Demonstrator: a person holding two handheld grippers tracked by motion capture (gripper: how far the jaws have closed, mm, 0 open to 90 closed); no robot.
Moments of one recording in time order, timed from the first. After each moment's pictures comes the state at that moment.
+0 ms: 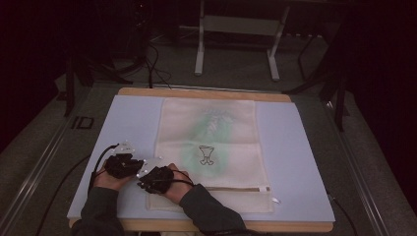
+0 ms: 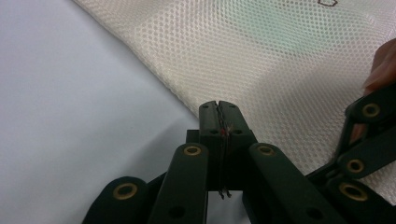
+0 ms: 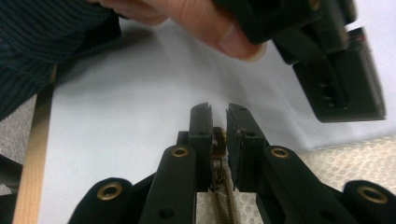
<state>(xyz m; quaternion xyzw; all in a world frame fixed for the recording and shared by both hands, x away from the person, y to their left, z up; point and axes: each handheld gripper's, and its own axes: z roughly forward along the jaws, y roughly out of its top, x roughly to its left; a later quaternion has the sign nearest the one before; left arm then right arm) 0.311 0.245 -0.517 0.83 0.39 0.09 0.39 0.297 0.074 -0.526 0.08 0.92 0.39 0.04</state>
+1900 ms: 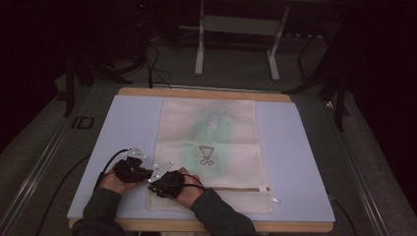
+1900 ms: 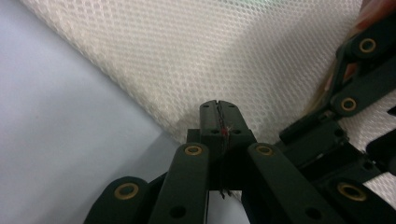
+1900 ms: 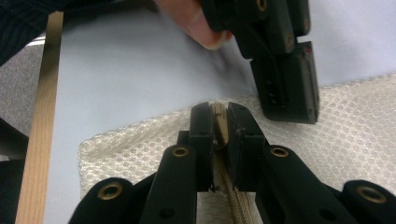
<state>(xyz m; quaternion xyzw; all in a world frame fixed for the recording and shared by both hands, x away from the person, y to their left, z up) 0.313 0.224 -0.528 0.87 0.34 0.00 0.35 0.290 0.043 -0.534 0.08 0.92 0.37 0.04</state>
